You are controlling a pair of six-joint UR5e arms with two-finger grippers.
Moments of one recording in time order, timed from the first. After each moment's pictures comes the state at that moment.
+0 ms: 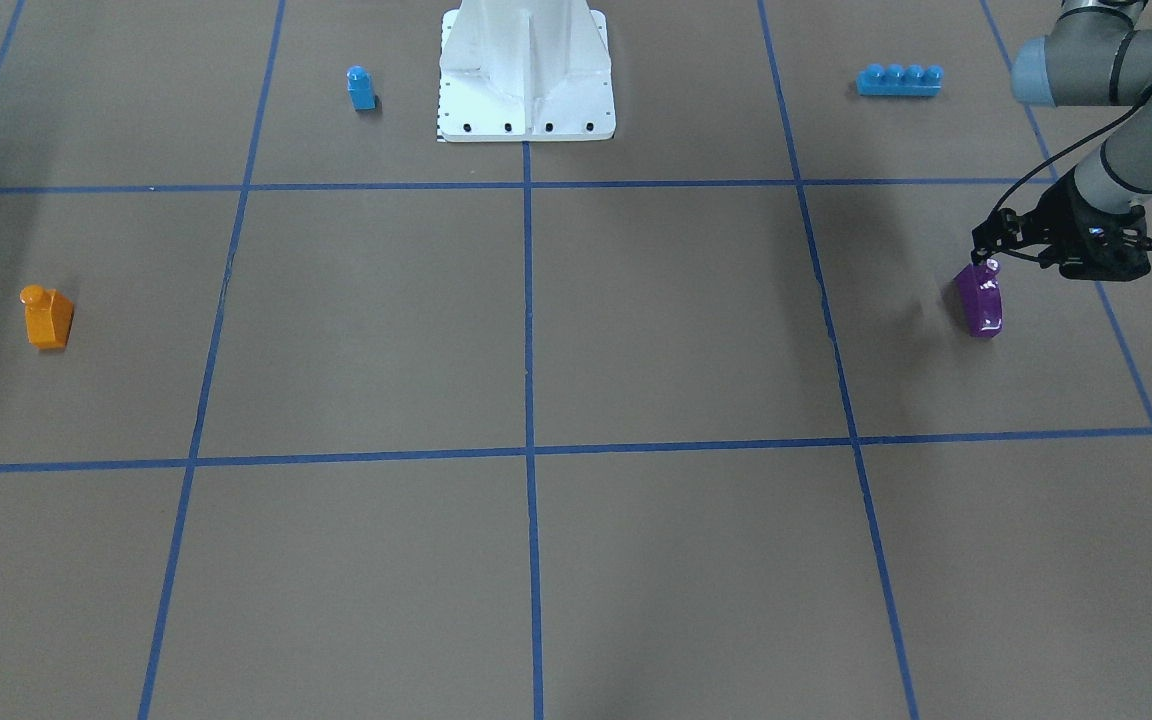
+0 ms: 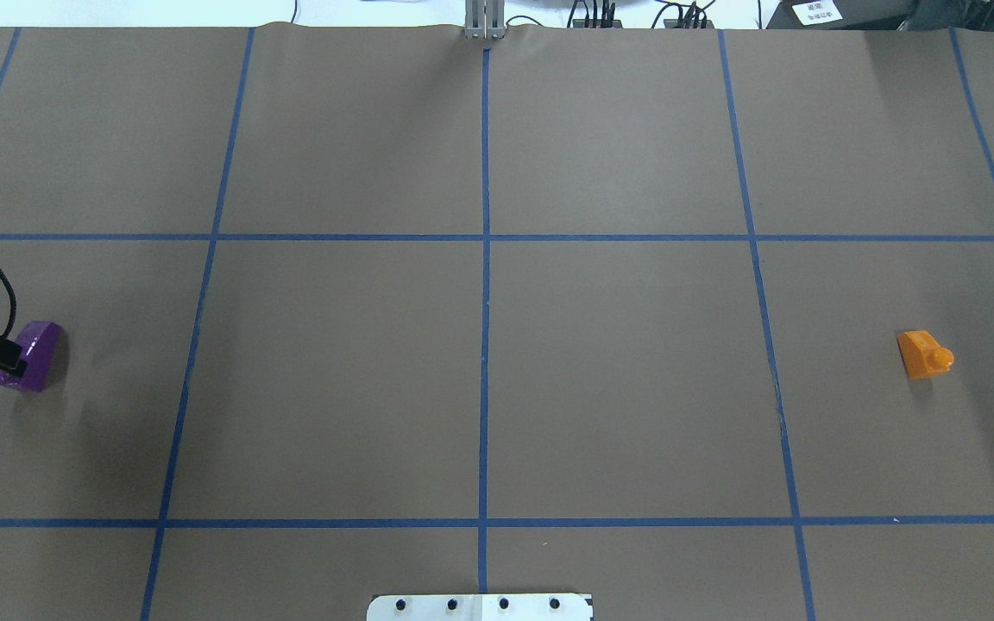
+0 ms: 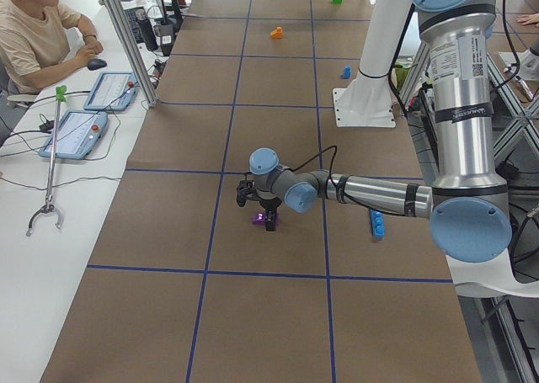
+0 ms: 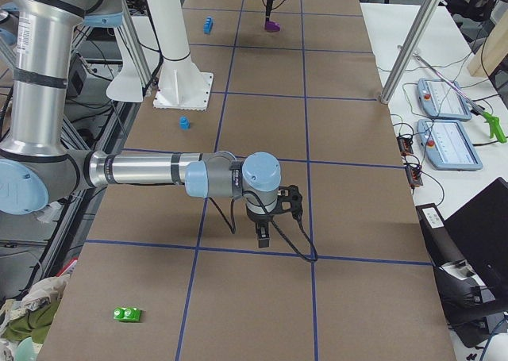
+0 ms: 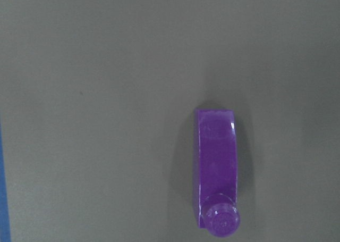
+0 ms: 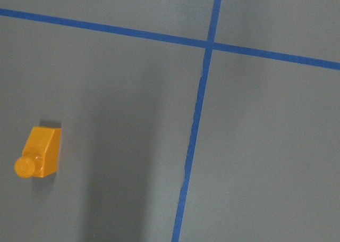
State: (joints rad) left arm -0.95 -1.44 -1.73 -2.00 -2.25 -0.68; right arm 1.56 -1.77 1.83 -1.59 2.37 -0.12
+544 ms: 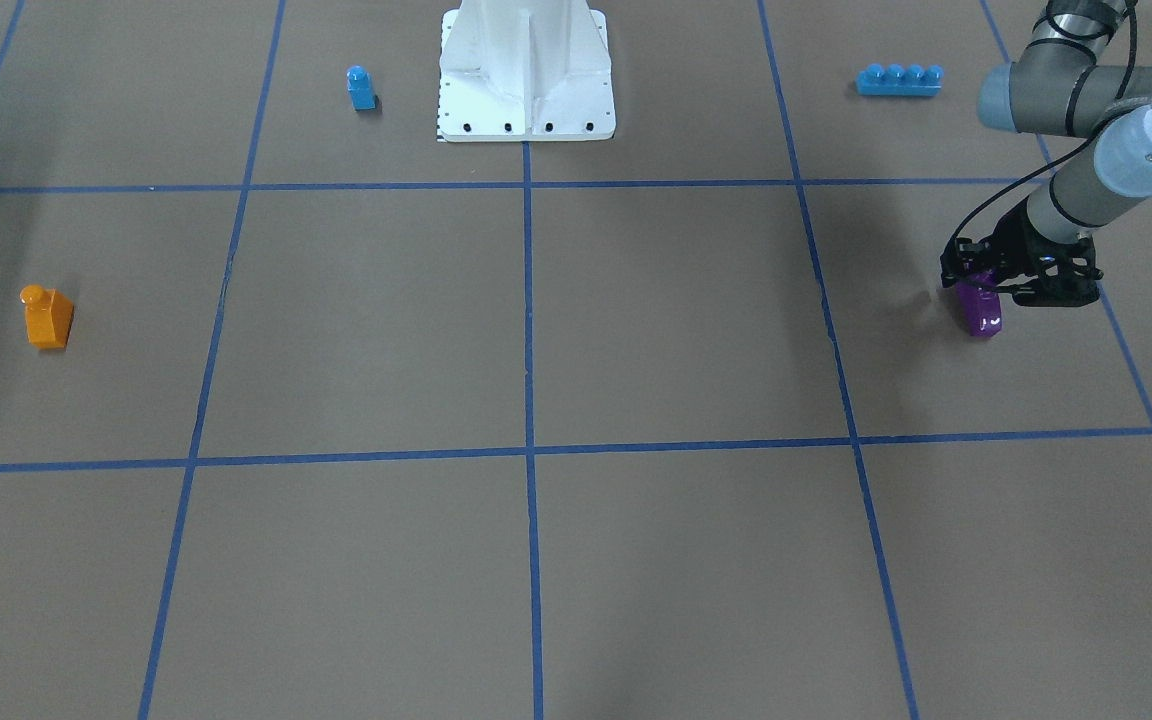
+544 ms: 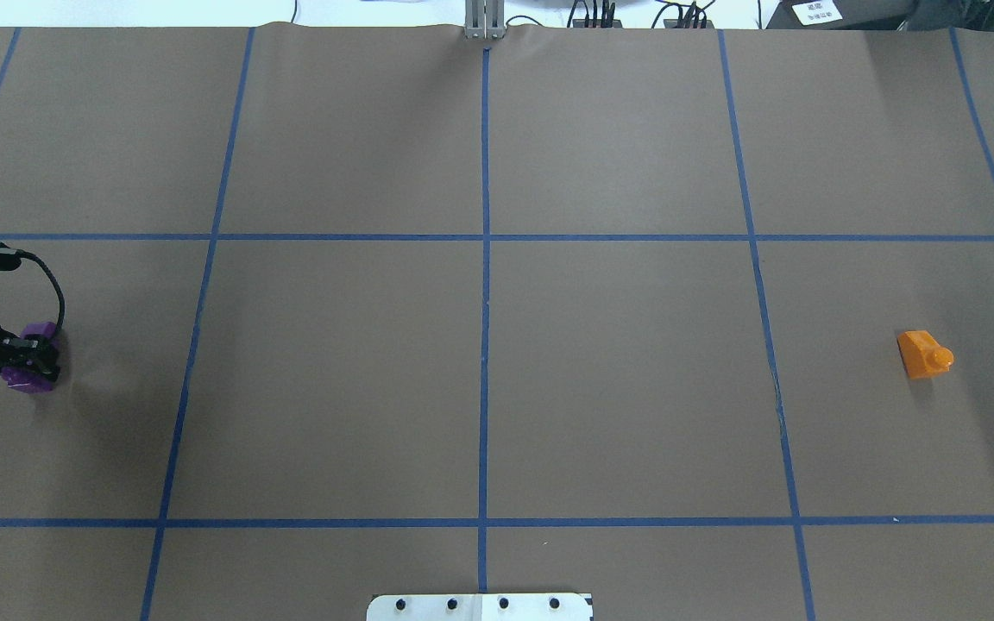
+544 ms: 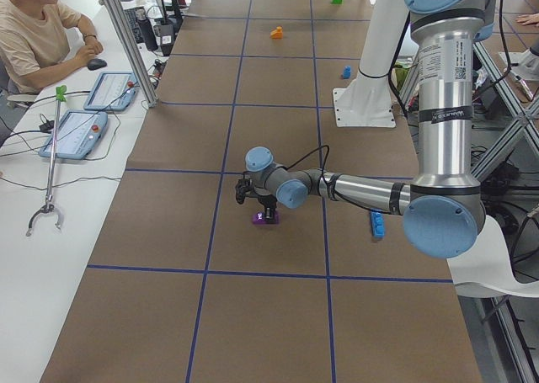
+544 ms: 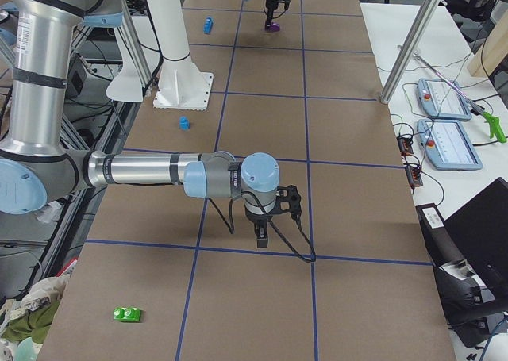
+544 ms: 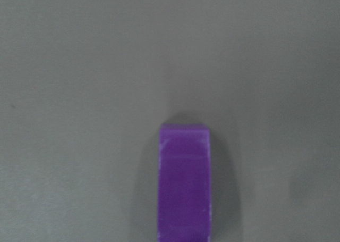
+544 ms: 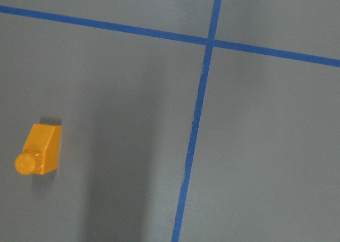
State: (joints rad) left arm -0.90 -1.49 -1.69 -2.00 -2.24 -0.75; right arm 1.56 -1.78 1.83 -1.59 2.37 -0.12
